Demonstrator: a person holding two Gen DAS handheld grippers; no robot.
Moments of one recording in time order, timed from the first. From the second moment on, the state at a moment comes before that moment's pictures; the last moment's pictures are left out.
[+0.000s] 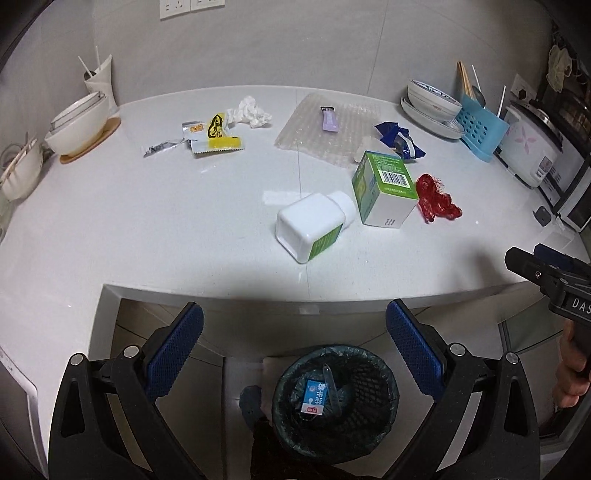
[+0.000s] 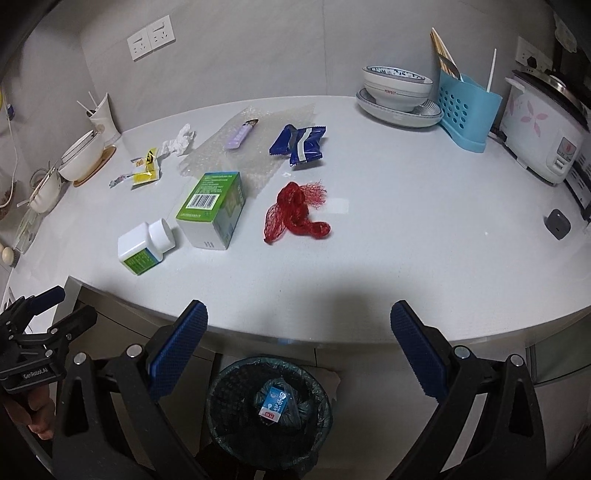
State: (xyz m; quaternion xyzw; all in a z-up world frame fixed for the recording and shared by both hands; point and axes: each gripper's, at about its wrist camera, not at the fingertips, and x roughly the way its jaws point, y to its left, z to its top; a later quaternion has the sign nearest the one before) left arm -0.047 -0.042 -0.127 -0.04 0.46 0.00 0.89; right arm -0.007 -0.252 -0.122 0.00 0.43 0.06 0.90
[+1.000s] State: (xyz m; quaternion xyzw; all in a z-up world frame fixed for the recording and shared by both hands) left arm 0.046 -0.040 -0.152 0.00 0.50 -0.04 0.86; right arm 0.105 -0.236 -0.139 0.01 0.48 0.05 0.87
